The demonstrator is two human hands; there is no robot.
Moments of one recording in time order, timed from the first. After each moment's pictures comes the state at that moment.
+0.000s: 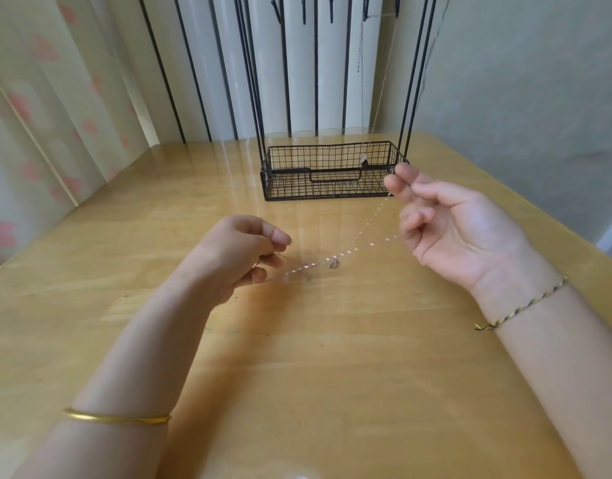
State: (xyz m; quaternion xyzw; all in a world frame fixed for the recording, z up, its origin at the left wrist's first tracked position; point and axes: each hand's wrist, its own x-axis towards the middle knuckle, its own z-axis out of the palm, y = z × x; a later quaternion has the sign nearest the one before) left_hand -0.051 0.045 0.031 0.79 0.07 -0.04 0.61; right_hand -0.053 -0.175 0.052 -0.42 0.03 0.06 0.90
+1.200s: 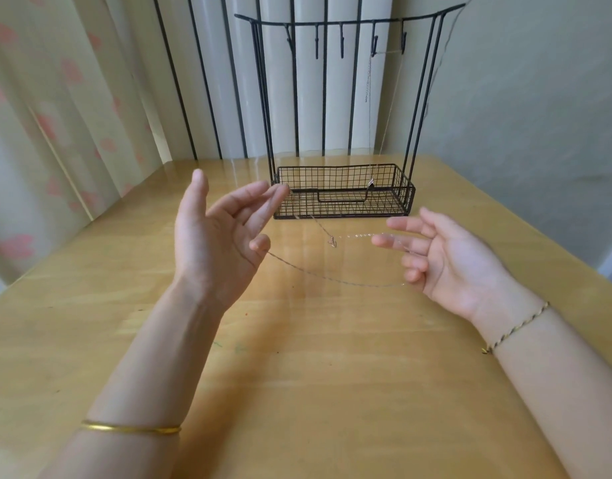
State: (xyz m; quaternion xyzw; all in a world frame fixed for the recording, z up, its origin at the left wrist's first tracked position) left_hand -0.066 0.050 0.056 0.44 -0.03 0.03 0.90; right_hand -0.045 -0.179 0.036 -0.57 0.05 0.08 0.82
